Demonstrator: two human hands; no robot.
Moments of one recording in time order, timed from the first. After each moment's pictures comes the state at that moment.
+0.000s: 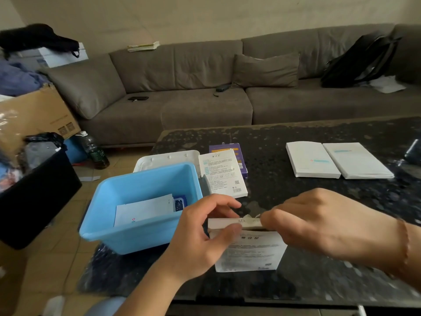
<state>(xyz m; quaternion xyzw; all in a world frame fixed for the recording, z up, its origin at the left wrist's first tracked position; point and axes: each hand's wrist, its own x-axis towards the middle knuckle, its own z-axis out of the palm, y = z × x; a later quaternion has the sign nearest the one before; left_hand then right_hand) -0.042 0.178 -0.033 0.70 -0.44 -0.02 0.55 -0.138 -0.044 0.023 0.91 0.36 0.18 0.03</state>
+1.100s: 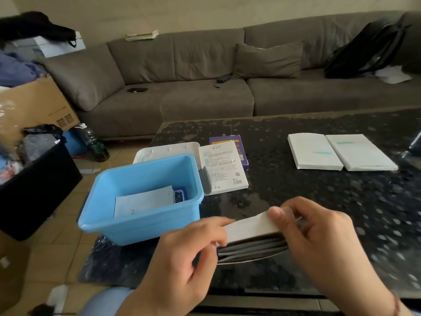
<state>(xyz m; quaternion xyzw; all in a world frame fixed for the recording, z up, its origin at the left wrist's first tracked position) -0.072 0.212 -0.035 0.74 -0.50 0.13 0.44 -0.163 0.010 -0.022 0.88 -0.13 0.29 -0.34</state>
